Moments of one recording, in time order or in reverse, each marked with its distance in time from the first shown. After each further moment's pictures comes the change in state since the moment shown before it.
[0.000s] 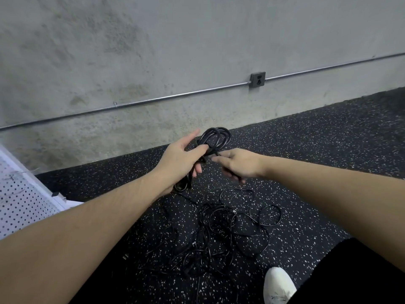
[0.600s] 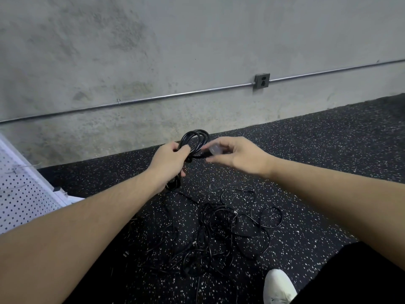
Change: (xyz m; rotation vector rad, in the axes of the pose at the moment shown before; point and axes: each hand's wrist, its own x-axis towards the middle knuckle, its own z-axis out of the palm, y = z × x) left_hand 0.012 -0.022 -0.024 0.207 0.246 -0.096; right_hand -0.011 -0.021 0.002 0.033 0.167 -0.327
